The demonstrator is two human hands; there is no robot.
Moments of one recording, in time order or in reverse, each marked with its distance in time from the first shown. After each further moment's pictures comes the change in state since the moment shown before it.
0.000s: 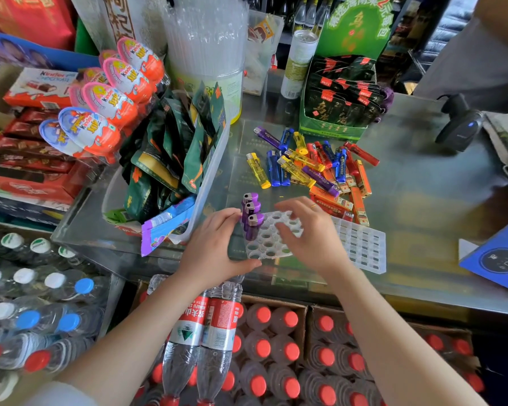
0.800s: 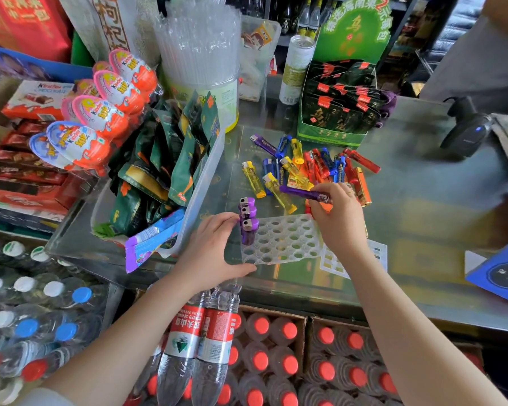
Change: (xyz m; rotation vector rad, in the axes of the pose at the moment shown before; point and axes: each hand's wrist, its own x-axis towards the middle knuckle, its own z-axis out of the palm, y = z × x) left_hand 0.016 0.008 -0.009 -0.015 -0.125 -0.065; right_hand 0.033 0.038 -0.027 0.002 0.213 0.268
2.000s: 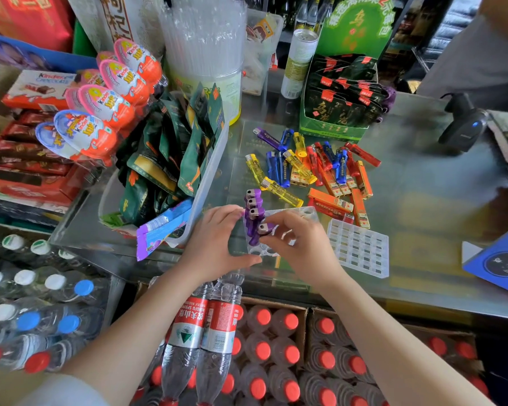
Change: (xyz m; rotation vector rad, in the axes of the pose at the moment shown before) left_hand 0.002 -0.012 0.010 0.001 0.063 0.053; right_hand -0.059 -0.044 0.017 0.253 -0.300 -0.250
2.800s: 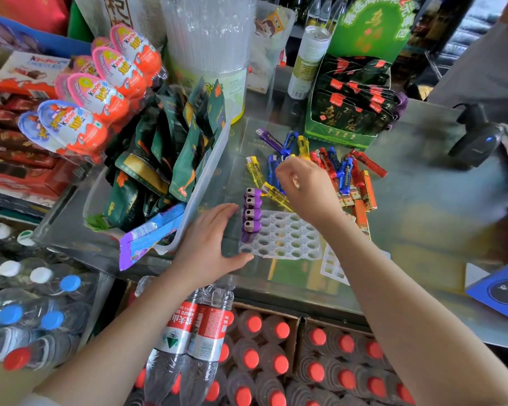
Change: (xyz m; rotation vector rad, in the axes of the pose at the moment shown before) left_hand 0.003 0.000 0.003 -0.111 0.054 -0.076; right_hand 0.096 0.038 -0.025 -0.299 0.029 -0.051
